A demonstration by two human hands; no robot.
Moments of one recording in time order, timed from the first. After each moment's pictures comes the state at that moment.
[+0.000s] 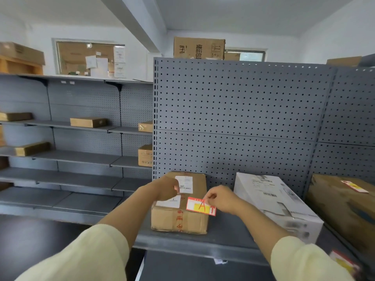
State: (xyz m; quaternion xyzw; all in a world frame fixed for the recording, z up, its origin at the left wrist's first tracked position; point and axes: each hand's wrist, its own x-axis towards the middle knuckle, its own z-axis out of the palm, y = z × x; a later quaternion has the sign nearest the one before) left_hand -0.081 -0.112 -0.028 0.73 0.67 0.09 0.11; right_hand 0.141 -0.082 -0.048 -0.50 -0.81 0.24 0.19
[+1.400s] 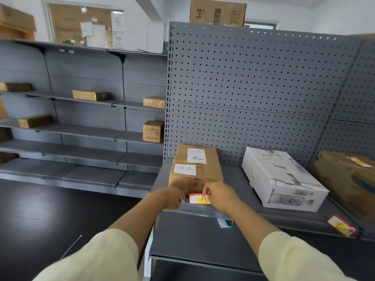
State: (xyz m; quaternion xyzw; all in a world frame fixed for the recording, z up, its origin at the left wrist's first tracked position) left_hand -0.102 -0.169 -0.129 0.76 0.63 -0.03 0.15; right_hand 0.094 -0.136 -0.118 -0.53 -0.84 0.08 0.09
